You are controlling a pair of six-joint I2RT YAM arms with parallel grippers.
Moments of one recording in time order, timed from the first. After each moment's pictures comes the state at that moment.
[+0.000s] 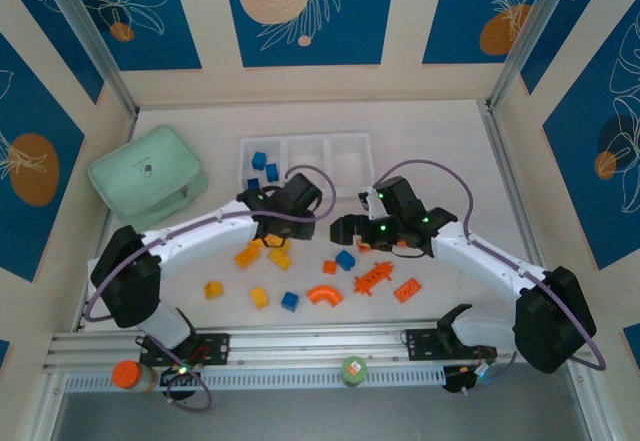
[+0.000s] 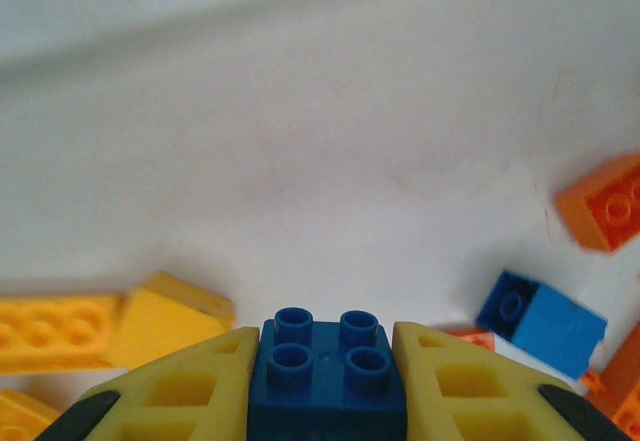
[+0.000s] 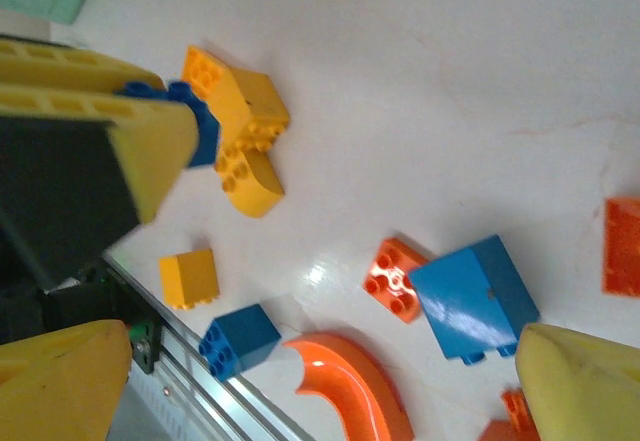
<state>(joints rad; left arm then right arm) -0.84 1.56 1.18 -0.71 -0.16 -0.59 0.58 1.22 0.76 -0.45 -0.47 0.63</state>
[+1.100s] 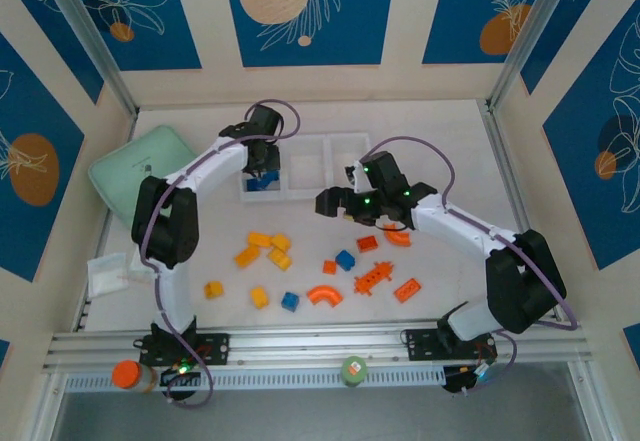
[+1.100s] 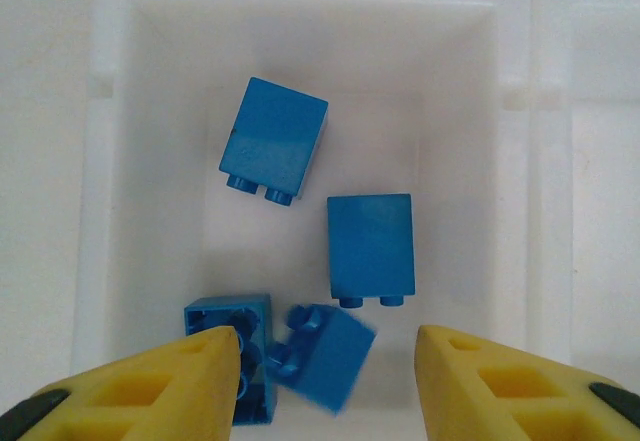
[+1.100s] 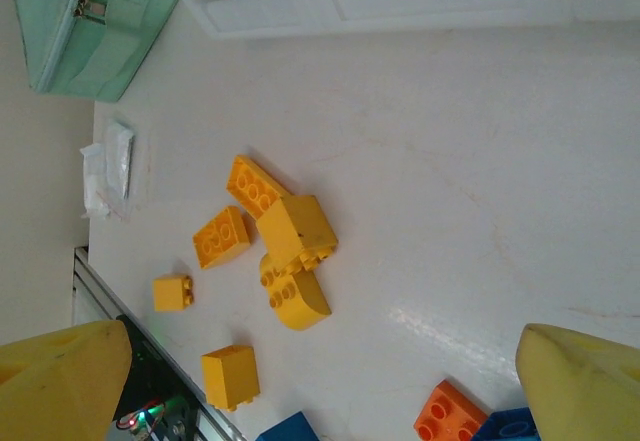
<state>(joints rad) -0.42 1.98 1.62 -0.74 -0.22 -0.45 0.54 1.45 0.95 -0.36 -0.48 0.65</state>
